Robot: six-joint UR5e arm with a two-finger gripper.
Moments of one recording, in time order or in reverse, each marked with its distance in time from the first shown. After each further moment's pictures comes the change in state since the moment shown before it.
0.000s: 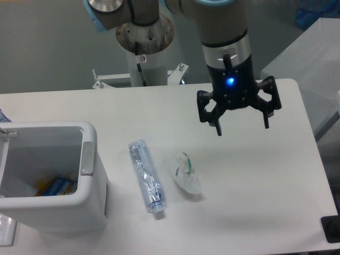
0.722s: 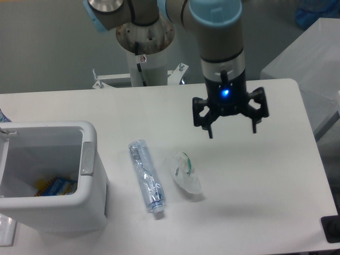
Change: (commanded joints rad) arm -0.005 0.017 -0.198 0.000 -0.066 -0.017
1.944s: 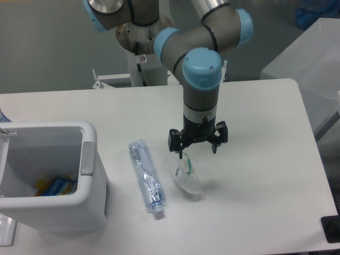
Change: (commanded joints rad) arm -0.031 -0.106 -0.203 0.202 -0.071 -0.273
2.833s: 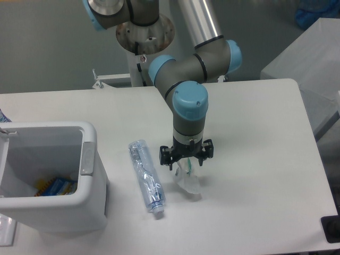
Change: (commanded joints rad) arm -0.034 -0.077 -0.038 0.049 0.023 0.028
